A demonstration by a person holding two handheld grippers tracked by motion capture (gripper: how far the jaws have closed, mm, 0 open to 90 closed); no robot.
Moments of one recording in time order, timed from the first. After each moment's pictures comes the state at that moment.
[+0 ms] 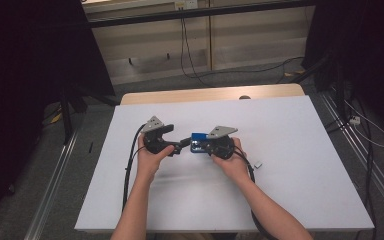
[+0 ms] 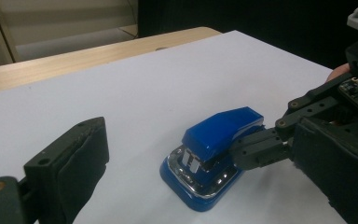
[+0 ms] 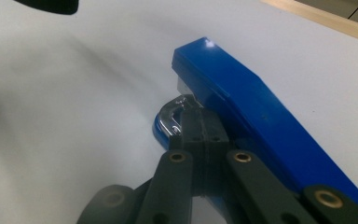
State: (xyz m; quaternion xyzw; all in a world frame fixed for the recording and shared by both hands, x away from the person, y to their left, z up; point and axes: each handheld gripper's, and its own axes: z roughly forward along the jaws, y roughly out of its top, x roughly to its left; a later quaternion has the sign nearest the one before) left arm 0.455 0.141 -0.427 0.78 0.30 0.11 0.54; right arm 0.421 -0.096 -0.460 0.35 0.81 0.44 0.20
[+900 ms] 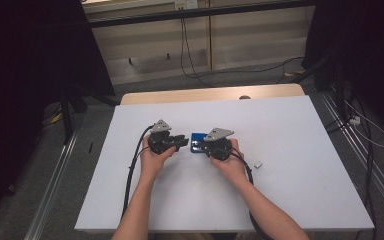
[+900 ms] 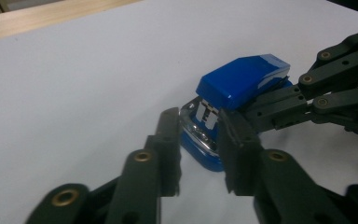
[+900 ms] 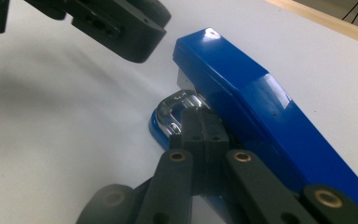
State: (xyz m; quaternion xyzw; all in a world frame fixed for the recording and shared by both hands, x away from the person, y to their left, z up) left arm 0.463 0.131 -0.444 0.83 0.30 0.09 0.47; right arm 0.421 -0.091 -0.466 0.34 0.81 0.43 0.22
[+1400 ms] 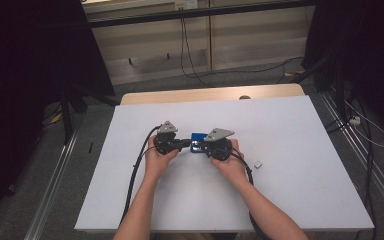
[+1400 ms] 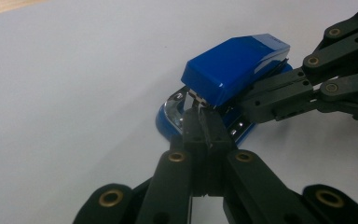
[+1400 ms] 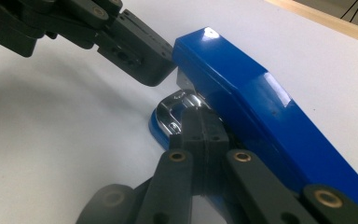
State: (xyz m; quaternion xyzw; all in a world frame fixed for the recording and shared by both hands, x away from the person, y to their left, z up) left arm 0.466 0.119 -0.452 0.84 0.29 0.08 0.45; right arm 0.420 -0.091 -0.467 0.34 0.81 0.43 0.22
